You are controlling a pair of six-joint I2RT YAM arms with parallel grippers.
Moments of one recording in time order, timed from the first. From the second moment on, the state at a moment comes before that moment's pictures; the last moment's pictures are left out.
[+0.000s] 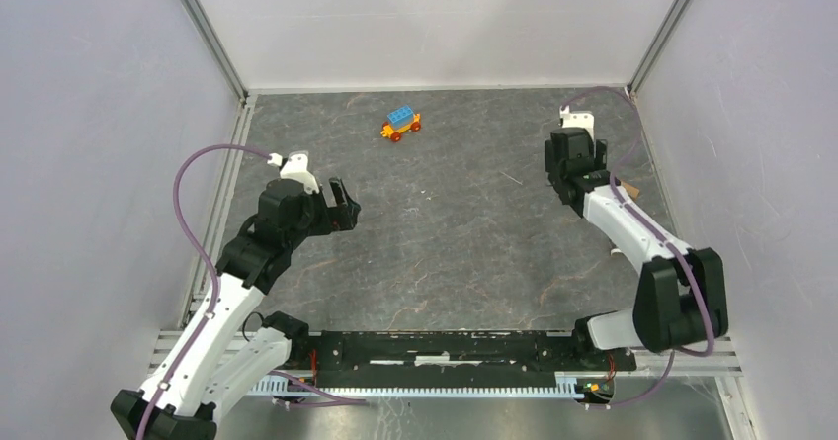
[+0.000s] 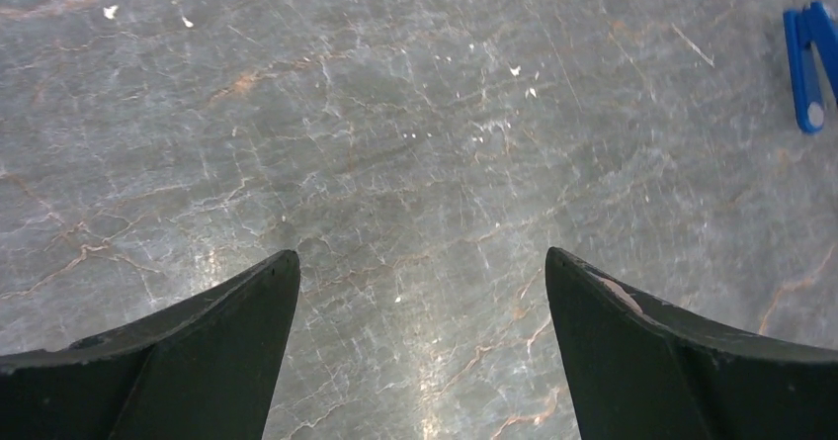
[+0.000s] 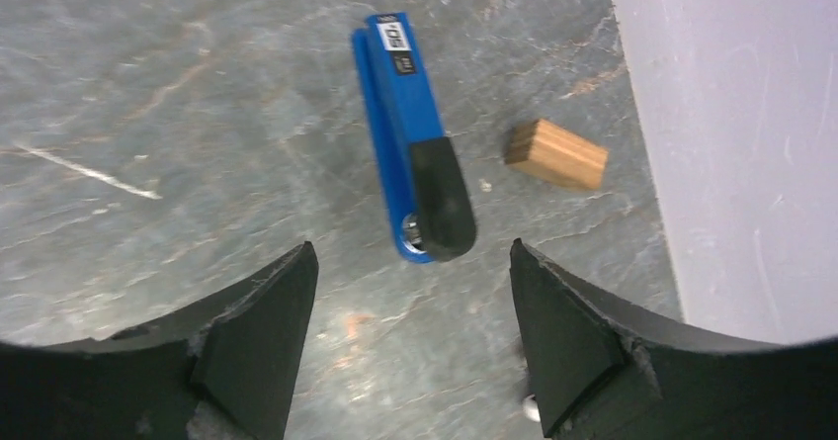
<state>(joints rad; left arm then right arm) -0.39 0.77 0.81 -0.58 -0.11 -0.43 0.25 1.36 0.92 -0.25 0.58 0.09</state>
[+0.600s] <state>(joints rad) -0.40 0.69 0.74 -0.50 0.03 -0.35 -0.04 1.72 1.12 -0.38 0.27 -0.12</state>
